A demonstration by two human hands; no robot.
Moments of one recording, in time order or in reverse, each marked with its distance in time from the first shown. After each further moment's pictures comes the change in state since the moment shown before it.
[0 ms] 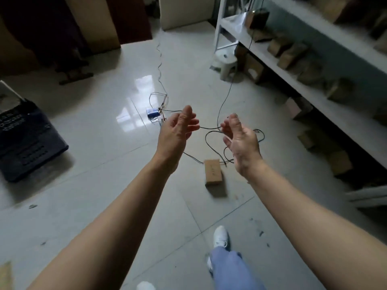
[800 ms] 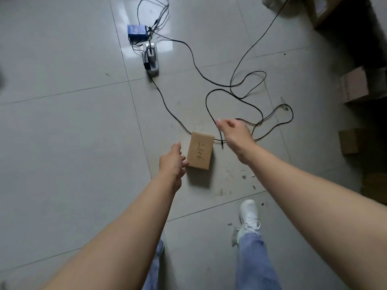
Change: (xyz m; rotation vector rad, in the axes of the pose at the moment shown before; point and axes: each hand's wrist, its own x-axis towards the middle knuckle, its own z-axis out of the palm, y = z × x) left_hand 0.227 -0.382 0.097 -0.203 0.572 -0.876; right_hand 0.353 0.266 -0.105 -0.739 -0.298 0.301
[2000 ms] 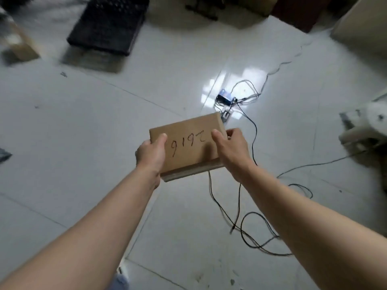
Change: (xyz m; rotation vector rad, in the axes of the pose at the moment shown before) left_hand -0.007 0.085 -0.085 -0.456 0.438 0.295; right_hand 0.024 -0.146 0.090 -0.352 -0.297 -0.516
